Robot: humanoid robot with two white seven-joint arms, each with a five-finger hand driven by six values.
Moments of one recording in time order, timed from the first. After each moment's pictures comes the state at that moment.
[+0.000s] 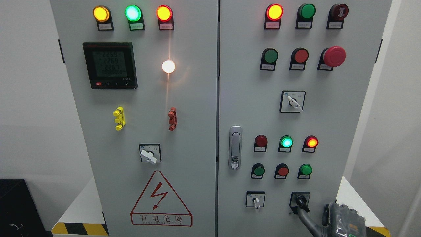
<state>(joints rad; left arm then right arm) 0.00 -0.10 -0.14 0.00 0.10 -0.06 0.15 -0.27 0.11 -0.18 -1.59 1.33 0.21 0.01</state>
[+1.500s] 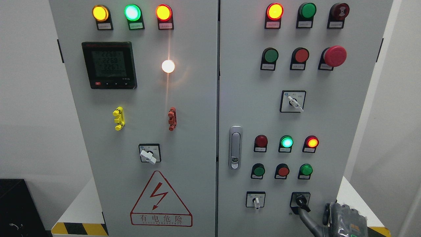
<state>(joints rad) 0.00 -0.10 -0.14 0.00 0.10 -0.06 0.15 -0.26 0.10 -0.18 -1.60 1.31 0.19 0.01</state>
